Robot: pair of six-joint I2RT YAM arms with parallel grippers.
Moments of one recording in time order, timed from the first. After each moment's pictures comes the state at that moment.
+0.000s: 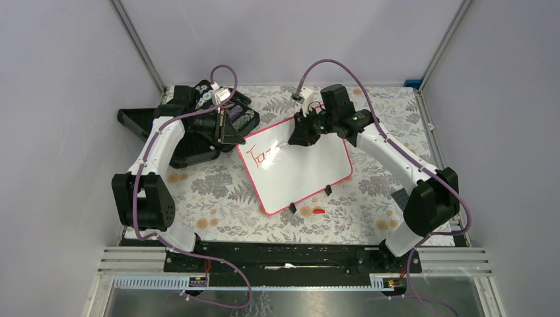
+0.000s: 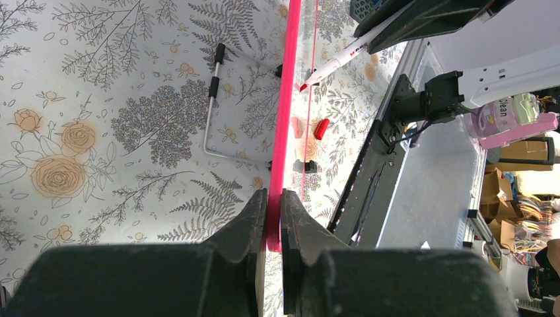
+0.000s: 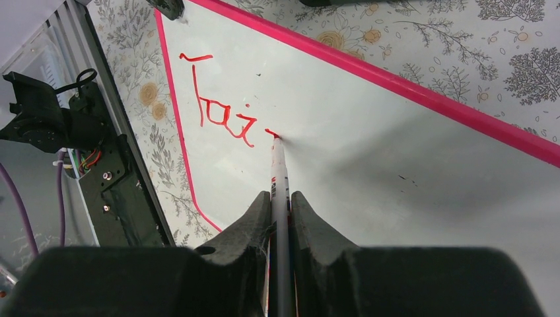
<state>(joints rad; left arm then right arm) -0.03 1.59 1.42 -0.90 1.09 0.27 0.54 1.62 1.44 -0.50 -0.60 -0.04</state>
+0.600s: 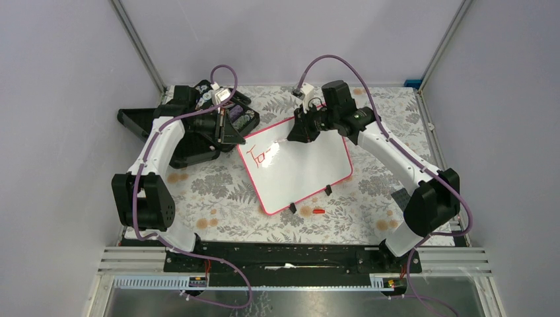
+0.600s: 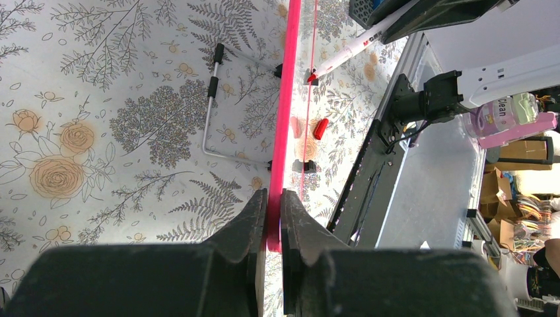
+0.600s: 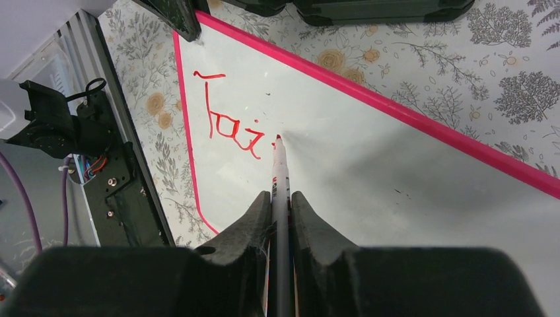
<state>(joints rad) -0.03 1.59 1.42 -0.90 1.09 0.27 0.53 1.62 1.47 -0.50 -0.62 -0.04</state>
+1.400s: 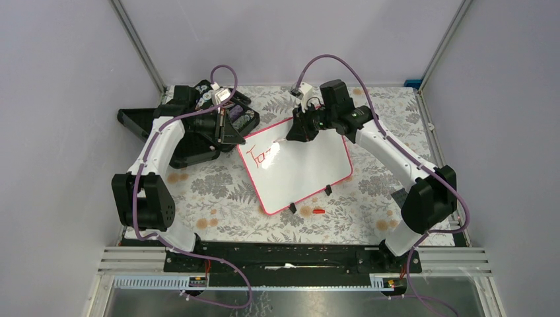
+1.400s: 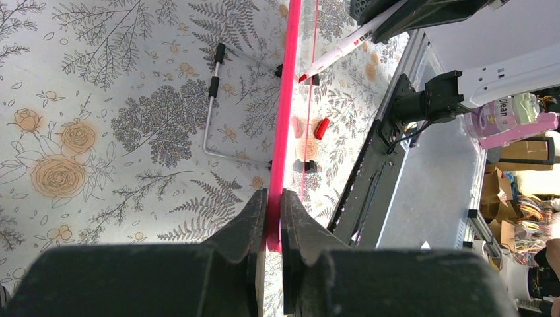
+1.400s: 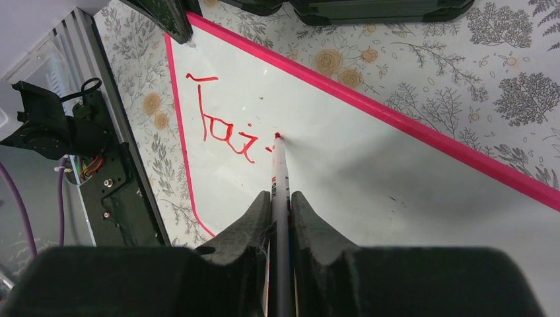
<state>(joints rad) -0.03 1.59 1.42 -0.90 1.09 0.27 0.53 1.65 1.50 -0.50 -0.62 -0.05</state>
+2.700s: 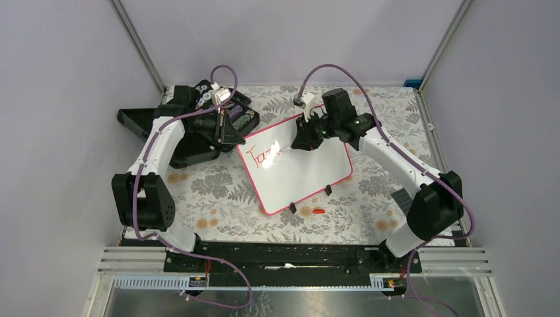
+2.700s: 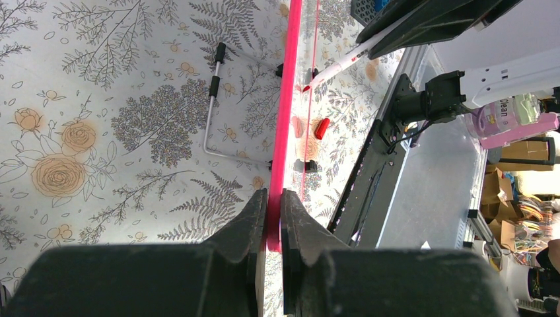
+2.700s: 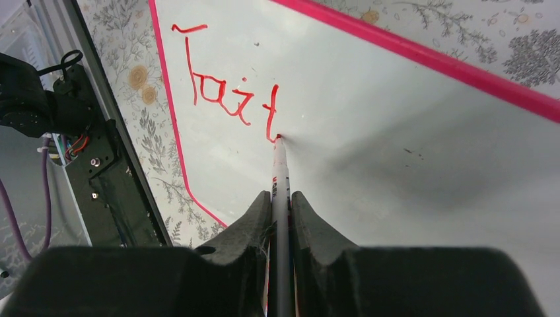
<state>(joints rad) -0.03 1.59 1.42 -0.90 1.08 0.27 0.54 1.58 1.38 -0.52 -0.59 -0.08</state>
